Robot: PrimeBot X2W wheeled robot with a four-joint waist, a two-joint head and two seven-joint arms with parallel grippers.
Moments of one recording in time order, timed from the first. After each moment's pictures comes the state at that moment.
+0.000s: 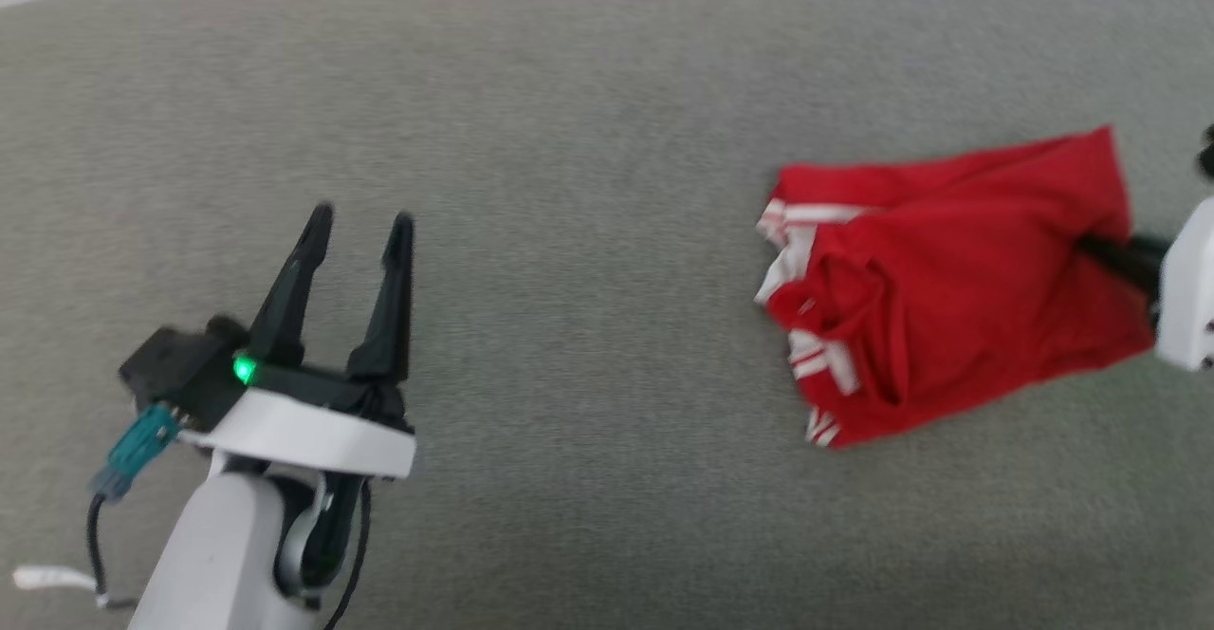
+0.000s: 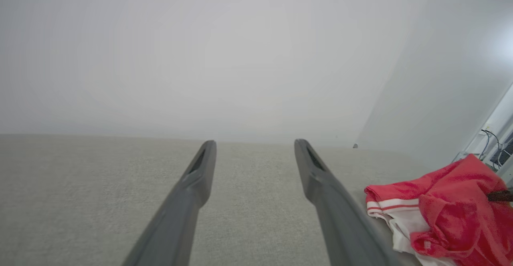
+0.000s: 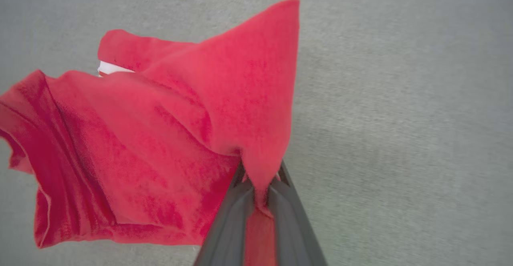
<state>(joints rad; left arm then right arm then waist) -0.26 0.24 -0.20 0.10 -0.47 -0.13 -0.26 -0.61 -0.75 0.43 0.31 0.93 0.13 0.63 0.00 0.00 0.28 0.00</state>
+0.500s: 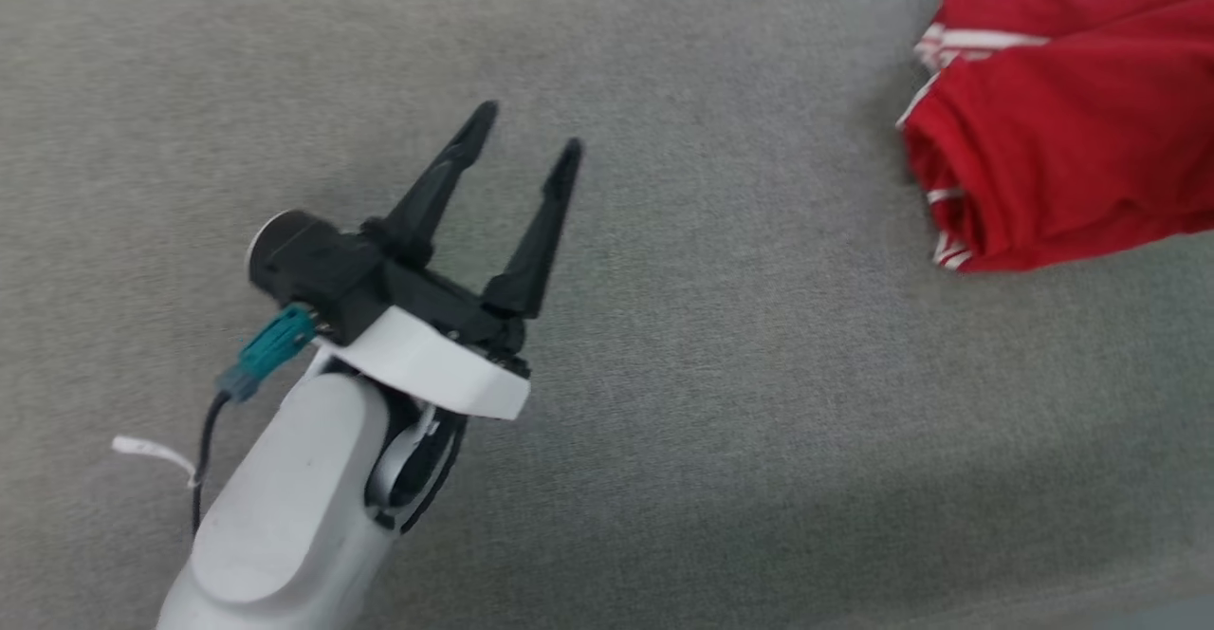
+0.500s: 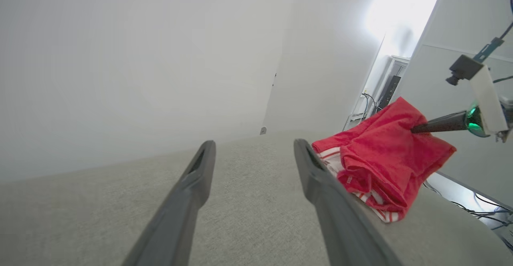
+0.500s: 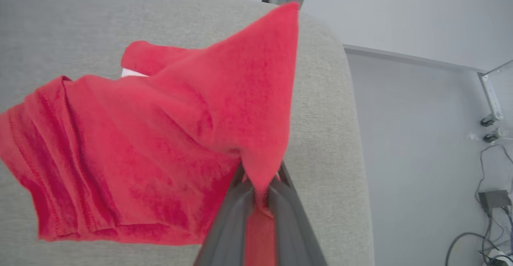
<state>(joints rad) -0.51 0.27 -0.46 0.12 -0.46 -0.13 -0.26 -0.79 -0.83 0.38 0.44 0.83 0.13 0.48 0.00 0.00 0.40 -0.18</state>
